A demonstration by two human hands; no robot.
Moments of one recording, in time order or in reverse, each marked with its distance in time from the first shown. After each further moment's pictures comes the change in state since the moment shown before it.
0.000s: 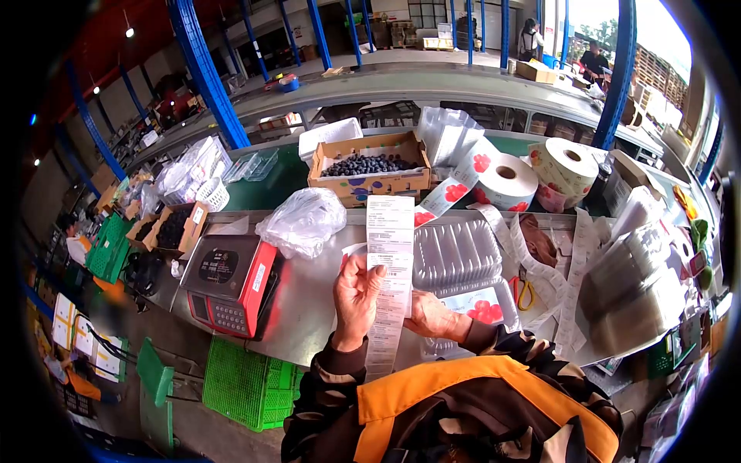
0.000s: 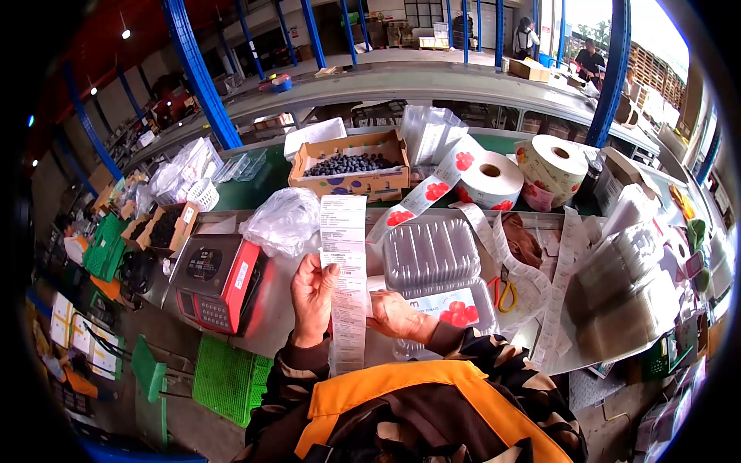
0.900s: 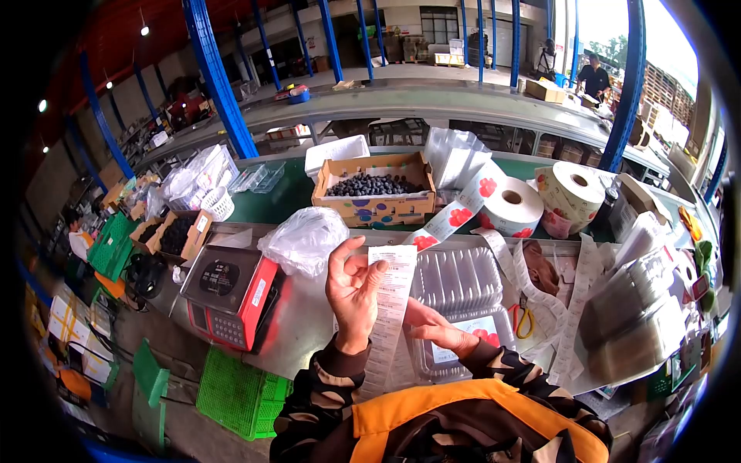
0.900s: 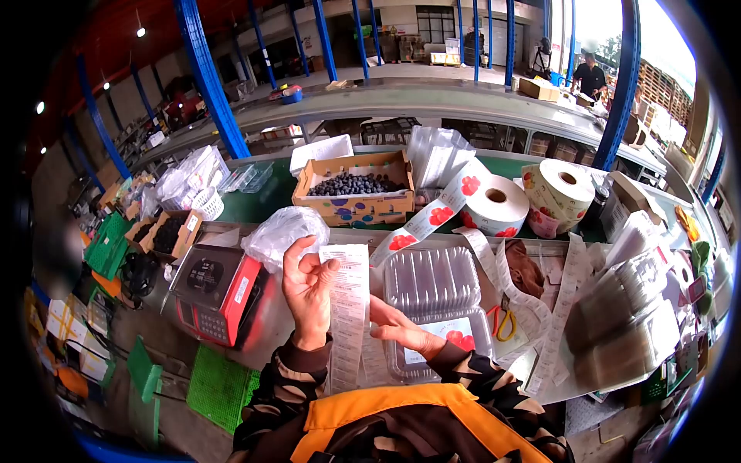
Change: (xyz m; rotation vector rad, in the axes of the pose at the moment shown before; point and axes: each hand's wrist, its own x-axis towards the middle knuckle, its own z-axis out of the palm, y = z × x) left_hand 0.050 0.005 0.025 0.048 0.162 0.201; right_hand 0.013 0.003 -0.033 1.045 -0.082 0.280
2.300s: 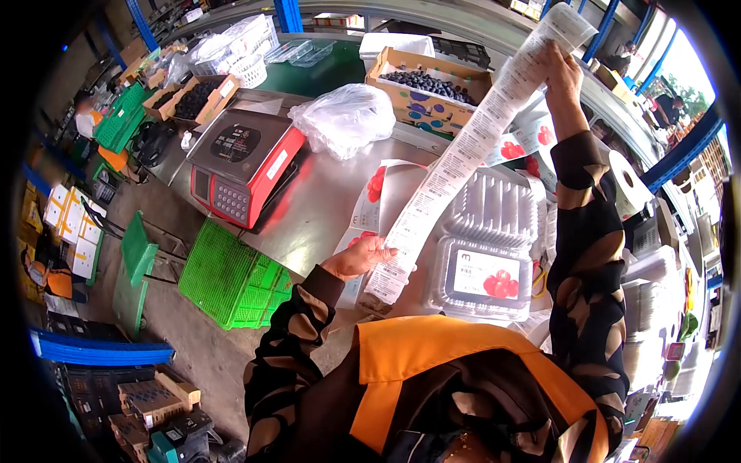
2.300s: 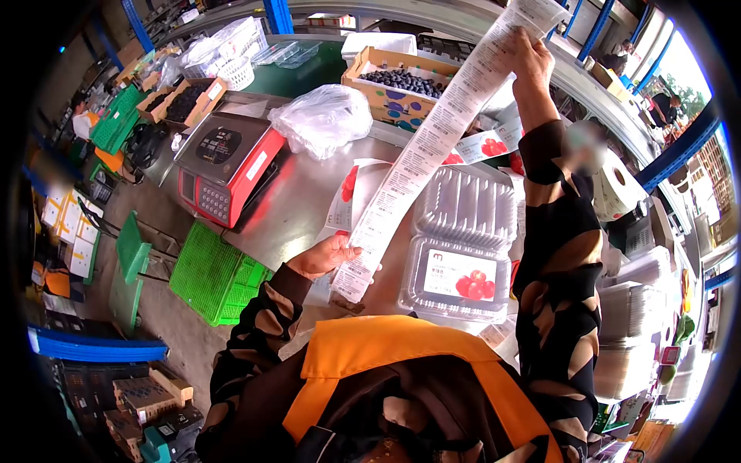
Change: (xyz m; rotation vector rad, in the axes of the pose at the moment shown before) left_hand -0.114 -0.080 -0.156 -0.216 -0.561 -1.012; right_hand 0.186 -0.150 -0.201 -0.217 0.947 -0.400
